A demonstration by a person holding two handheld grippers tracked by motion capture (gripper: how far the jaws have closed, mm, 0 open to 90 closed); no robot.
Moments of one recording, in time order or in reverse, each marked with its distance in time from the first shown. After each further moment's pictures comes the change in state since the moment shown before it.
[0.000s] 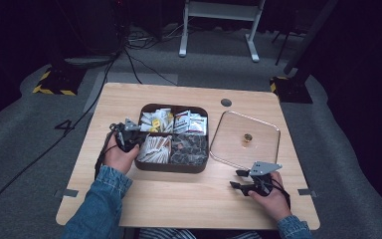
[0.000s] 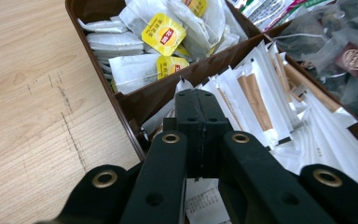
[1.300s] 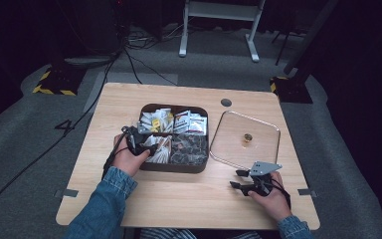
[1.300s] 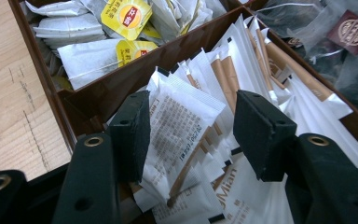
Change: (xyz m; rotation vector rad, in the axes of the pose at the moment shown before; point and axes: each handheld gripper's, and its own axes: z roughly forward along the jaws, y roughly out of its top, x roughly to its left) left arm -0.024 0.002 0.024 0.087 0.022 0.056; right arm 0.000 0.000 0.000 0.001 -0.003 -0.001
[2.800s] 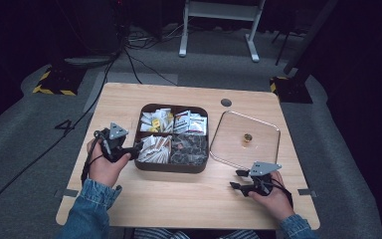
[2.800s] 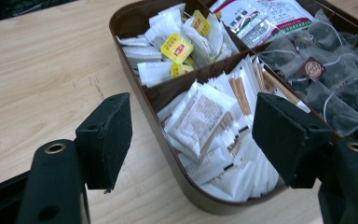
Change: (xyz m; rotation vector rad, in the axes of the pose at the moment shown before) left arm 0.014 -0.018 -0.074 -0.172 0.056 -0.079; right arm 0.000 0.000 0.000 0.002 0.001 -0.016
